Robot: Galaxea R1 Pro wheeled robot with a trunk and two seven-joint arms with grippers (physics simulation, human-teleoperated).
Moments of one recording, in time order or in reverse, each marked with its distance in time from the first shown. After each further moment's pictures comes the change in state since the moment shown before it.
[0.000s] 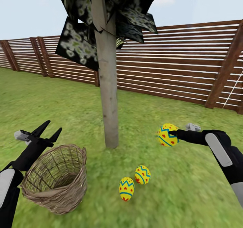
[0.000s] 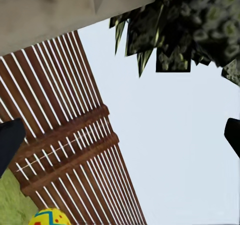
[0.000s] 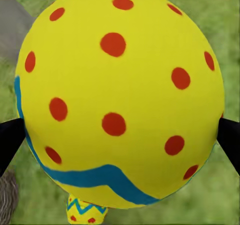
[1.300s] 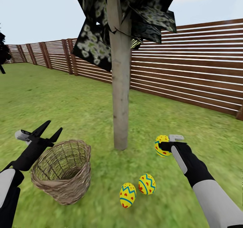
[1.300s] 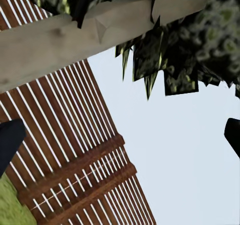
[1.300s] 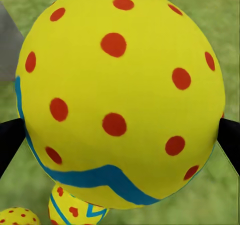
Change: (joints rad) left arm 0.000 0.000 -0.005 -0.001 0.001 0.001 0.000; right arm 0.000 0.303 0.025 0.281 0.525 -0.233 -0.149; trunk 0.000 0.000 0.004
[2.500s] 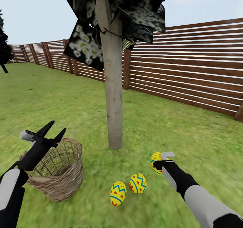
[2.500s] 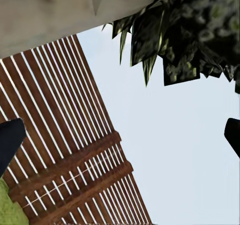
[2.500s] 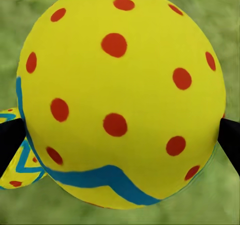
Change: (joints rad) left arm 0.000 -0.026 -0.021 0.001 0.000 -0.001 0.001; right arm -0.012 0.046 0.222 0.451 0.006 -0.321 0.000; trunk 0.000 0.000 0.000
